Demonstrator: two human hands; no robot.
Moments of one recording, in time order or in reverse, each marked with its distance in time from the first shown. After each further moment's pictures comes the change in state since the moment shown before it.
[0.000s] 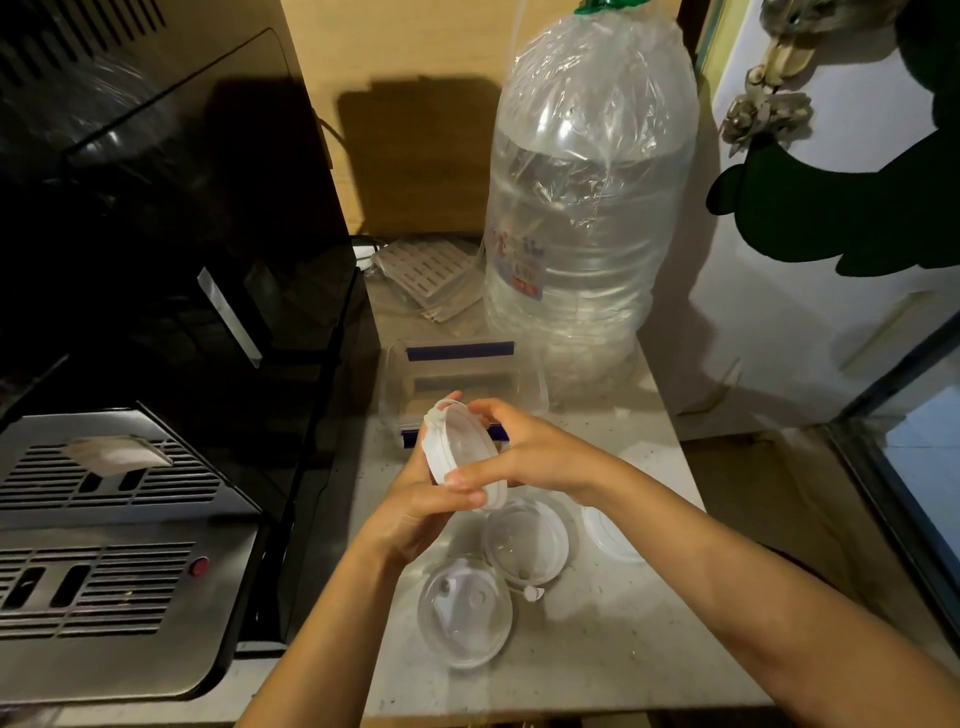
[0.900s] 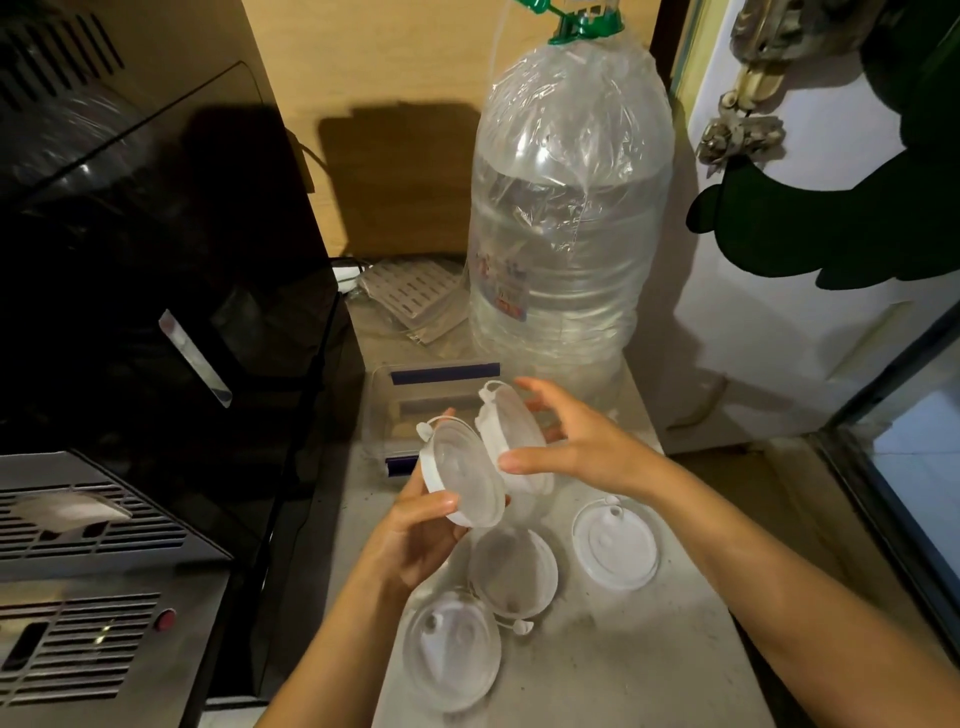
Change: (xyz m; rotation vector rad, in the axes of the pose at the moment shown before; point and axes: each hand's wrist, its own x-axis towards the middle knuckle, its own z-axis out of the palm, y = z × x) left_hand 0.014 -0.004 0.006 -0.356 -0.032 -0.119; right_hand -0.017 0.010 -0.050 -0.028 0.172 -0.107
